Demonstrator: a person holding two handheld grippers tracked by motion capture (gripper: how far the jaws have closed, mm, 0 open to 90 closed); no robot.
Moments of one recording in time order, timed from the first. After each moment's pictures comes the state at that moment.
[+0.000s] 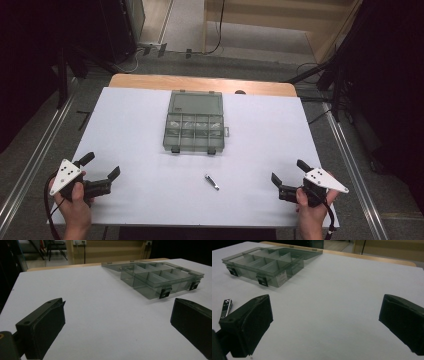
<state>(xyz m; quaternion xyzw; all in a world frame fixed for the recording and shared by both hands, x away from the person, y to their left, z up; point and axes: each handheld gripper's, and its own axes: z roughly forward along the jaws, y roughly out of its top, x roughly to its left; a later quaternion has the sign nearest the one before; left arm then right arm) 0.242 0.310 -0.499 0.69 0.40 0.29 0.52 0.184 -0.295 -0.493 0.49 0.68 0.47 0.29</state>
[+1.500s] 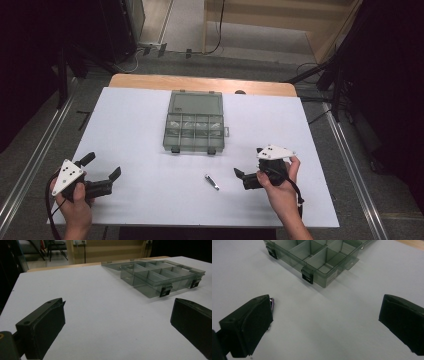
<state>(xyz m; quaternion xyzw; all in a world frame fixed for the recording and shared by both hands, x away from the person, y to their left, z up) 0.242 0.307 -0.499 0.70 0.40 0.29 0.52 0.241 -0.206 -0.459 0.42 0.80 0.39 0.18</state>
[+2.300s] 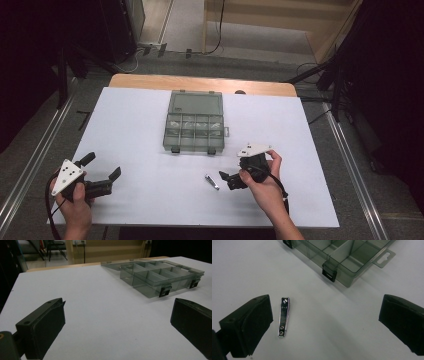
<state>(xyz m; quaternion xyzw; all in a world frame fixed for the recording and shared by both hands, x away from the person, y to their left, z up) 0.242 0.308 -0.499 0.70 0.40 0.29 0.52 0.256 -0.168 -0.466 0.40 0.83 0.36 0.14</state>
